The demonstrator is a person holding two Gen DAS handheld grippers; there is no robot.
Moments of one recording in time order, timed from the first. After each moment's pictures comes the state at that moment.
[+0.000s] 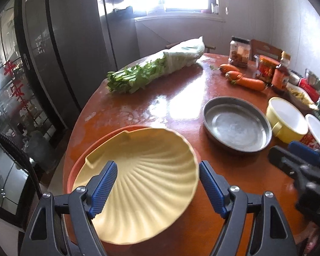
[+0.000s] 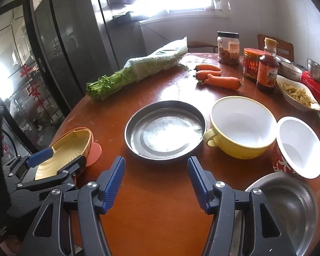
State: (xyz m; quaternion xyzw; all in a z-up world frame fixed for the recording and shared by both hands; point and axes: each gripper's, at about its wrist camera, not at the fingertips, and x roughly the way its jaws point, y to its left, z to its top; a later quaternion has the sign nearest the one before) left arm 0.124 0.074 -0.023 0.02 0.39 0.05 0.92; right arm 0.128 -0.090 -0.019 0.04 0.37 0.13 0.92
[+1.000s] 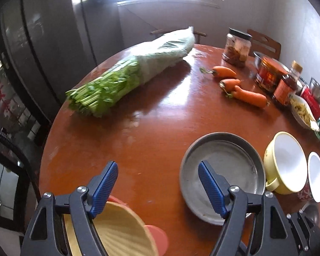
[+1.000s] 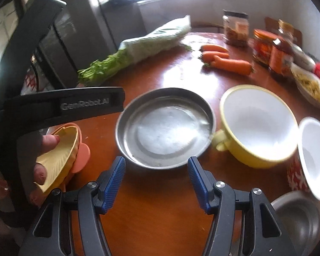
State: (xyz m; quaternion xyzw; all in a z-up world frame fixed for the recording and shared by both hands) left arm 0.245 0.052 -0.007 0.01 0.45 0.02 0.89; right arm 0.174 -0.081 -0.033 0.03 0.44 0.15 0.88
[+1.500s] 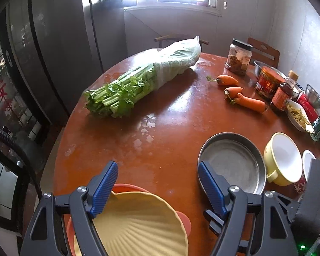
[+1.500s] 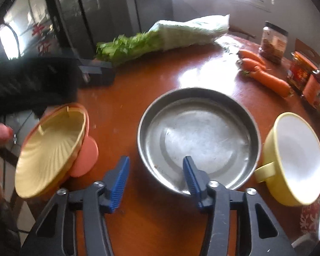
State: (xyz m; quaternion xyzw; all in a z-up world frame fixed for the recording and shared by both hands) left arm 0.219 0.080 0.011 0.00 0.43 0.00 0.90; right arm 0.203 -0.030 -0.057 -0.06 0.46 0.21 0.86
